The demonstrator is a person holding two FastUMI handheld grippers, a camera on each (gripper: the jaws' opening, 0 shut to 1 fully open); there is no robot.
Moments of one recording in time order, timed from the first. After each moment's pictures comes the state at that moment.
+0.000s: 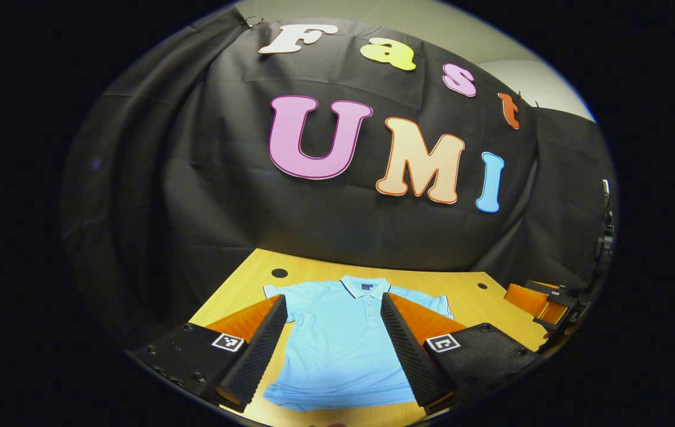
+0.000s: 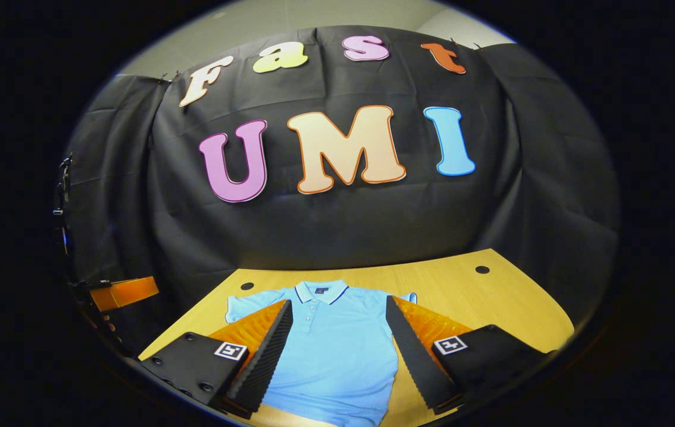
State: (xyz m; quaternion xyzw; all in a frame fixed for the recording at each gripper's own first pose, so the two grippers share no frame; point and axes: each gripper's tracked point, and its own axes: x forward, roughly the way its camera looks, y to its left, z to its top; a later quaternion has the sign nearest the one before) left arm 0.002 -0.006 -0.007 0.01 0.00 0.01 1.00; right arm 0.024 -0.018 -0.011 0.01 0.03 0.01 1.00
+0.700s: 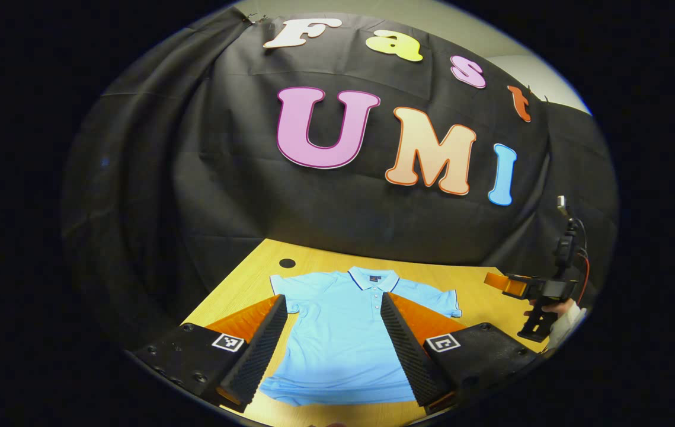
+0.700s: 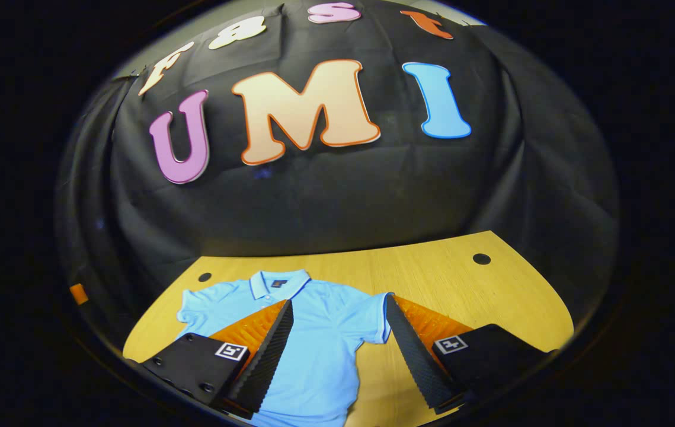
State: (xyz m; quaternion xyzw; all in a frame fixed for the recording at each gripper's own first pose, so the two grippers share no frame) left arm 0.009 -0.008 -0.023 0.00 0.03 0.05 1.00; right arm 0.190 -0.127 -0.058 0.01 0.10 -0.02 0.99
